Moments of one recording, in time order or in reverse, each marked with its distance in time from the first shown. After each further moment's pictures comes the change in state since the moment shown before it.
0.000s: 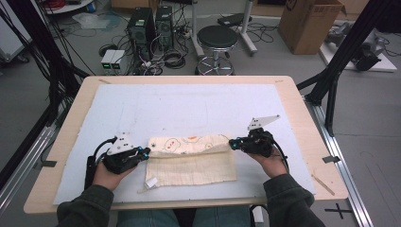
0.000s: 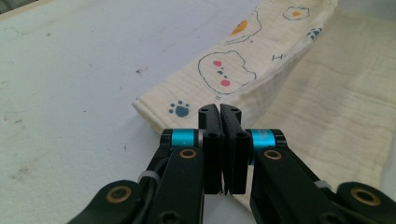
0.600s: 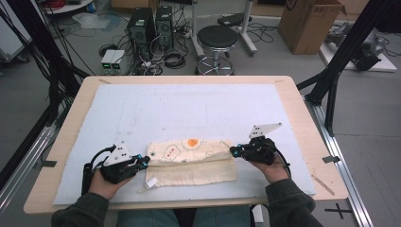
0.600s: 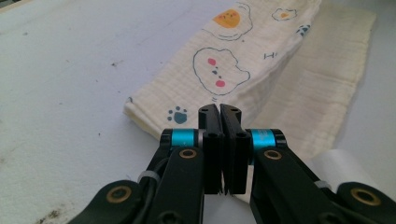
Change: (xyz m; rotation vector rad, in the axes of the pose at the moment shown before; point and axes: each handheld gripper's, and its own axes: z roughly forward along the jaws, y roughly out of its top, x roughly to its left) left arm -0.019 -0.009 -0.013 0.002 -0.041 0.039; right arm 0.016 -0.015 -0.005 0.001 0.012 -0.011
